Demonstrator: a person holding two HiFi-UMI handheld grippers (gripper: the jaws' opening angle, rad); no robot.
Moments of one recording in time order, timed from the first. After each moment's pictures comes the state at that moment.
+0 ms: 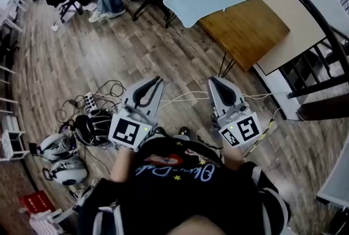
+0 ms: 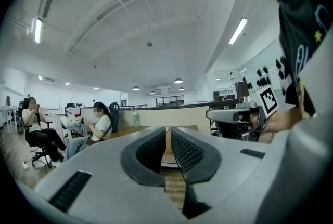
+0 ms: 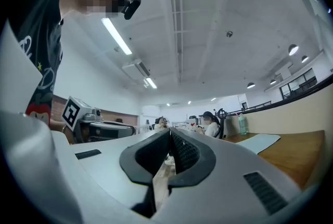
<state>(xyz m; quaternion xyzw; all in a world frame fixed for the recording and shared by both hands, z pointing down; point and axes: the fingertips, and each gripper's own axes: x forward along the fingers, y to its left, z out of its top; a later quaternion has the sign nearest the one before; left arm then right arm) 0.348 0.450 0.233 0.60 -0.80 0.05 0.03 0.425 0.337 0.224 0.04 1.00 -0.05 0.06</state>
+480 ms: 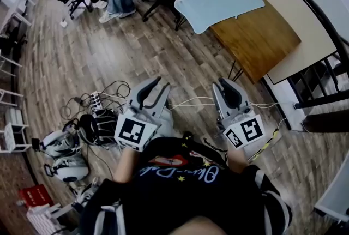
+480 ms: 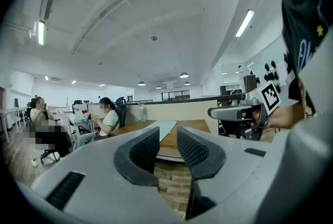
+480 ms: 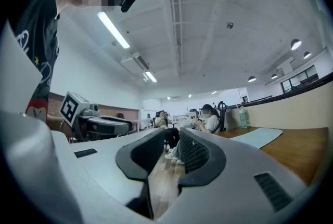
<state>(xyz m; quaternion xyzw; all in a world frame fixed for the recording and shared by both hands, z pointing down) 0.311 0.441 0.251 0.57 -0.81 0.07 0.05 0.389 0.316 0.247 0.05 1.00 -0.05 0.02</state>
